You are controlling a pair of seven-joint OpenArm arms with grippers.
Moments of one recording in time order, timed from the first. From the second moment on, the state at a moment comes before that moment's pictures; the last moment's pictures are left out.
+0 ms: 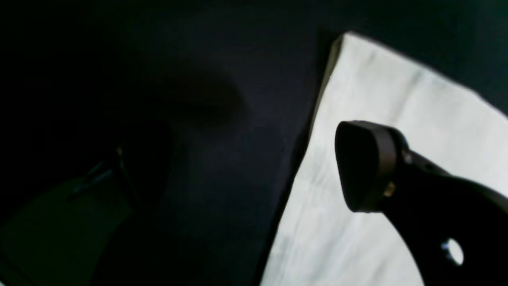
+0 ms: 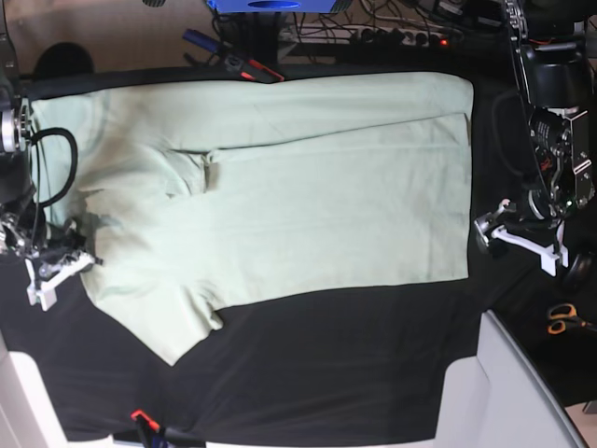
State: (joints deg) left arm -5.5 -25.4 -12.4 62.5 -32.4 -1.6 37.3; right arm 31.6 22.2 -7.1 13.9 30.4 25.3 -17.5
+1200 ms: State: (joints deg) left arm -18.5 -18.7 -2.6 44.8 -29.8 -0.1 33.8; right arm 30.7 22.2 -6.9 13.9 31.3 25.3 -16.6
